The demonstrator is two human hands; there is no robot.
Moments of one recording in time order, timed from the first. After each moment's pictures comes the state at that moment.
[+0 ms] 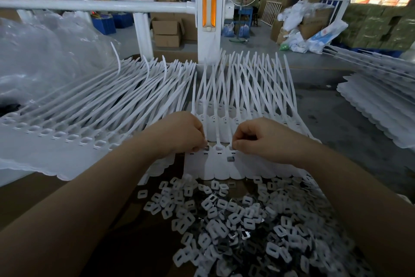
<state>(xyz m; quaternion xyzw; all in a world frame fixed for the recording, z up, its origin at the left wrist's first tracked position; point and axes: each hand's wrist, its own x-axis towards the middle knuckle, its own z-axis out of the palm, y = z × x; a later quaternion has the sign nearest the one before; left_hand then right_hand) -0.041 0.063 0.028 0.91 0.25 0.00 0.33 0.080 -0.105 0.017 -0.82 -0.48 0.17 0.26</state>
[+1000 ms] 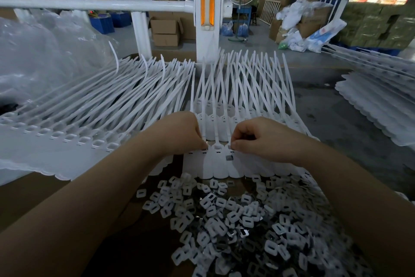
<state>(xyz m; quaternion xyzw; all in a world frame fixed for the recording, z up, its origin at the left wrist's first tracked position) -0.036 0.066 0.023 0.95 0.23 -0.02 0.20 0.081 -0.104 0.015 -0.82 -0.49 0.18 0.25</state>
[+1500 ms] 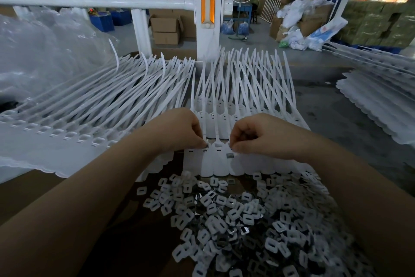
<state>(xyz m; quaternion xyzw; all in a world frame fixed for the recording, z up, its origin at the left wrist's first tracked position) -0.040 0.073 0.019 0.96 0.20 -0.01 0.21 0.078 -0.110 0.024 -0.78 -0.52 0.22 0.27</state>
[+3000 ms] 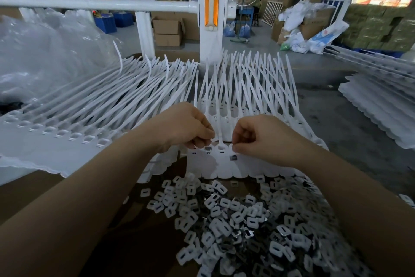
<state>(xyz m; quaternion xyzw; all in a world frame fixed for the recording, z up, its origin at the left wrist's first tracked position) -0.046 0.068 0.036 0.85 0.23 0.02 0.47 0.069 -0.099 0.018 -0.82 -0.51 0.09 0.24</state>
